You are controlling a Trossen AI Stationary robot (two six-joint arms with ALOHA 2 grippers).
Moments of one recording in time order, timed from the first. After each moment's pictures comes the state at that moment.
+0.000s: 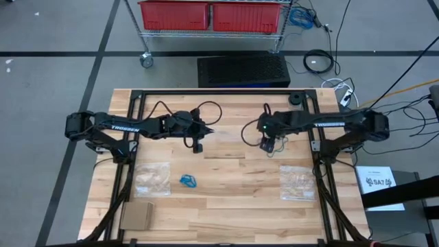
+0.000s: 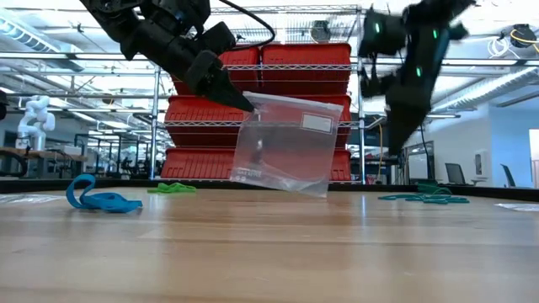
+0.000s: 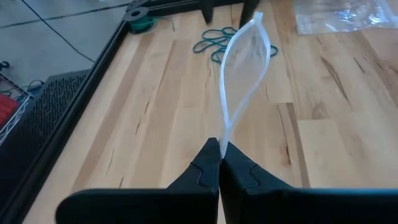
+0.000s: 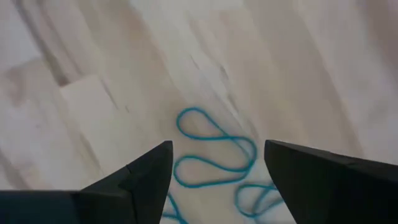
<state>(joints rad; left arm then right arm) 0.19 1.37 0.73 0.15 -0.01 0.24 -0.25 1.34 0.82 -0.70 0.14 0.22</state>
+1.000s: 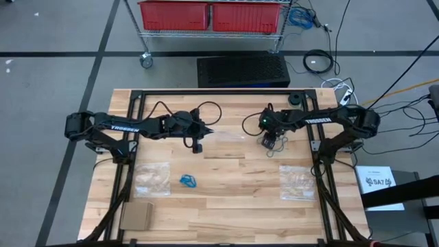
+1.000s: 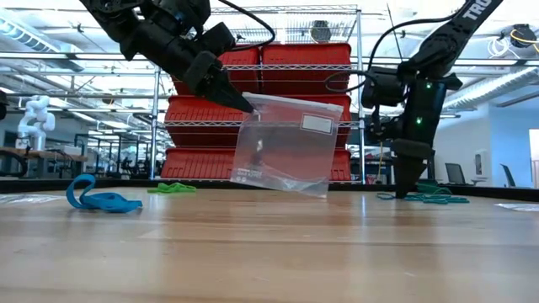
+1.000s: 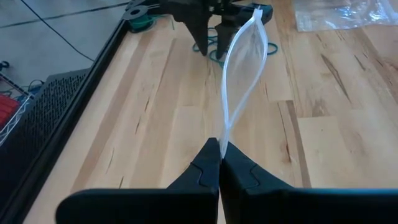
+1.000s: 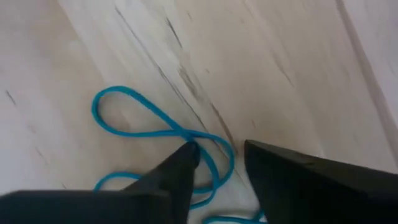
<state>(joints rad) 0.19 1.37 0.73 0.15 -0.01 0.25 -0.45 1.51 0.65 -0.44 0.06 0.04</state>
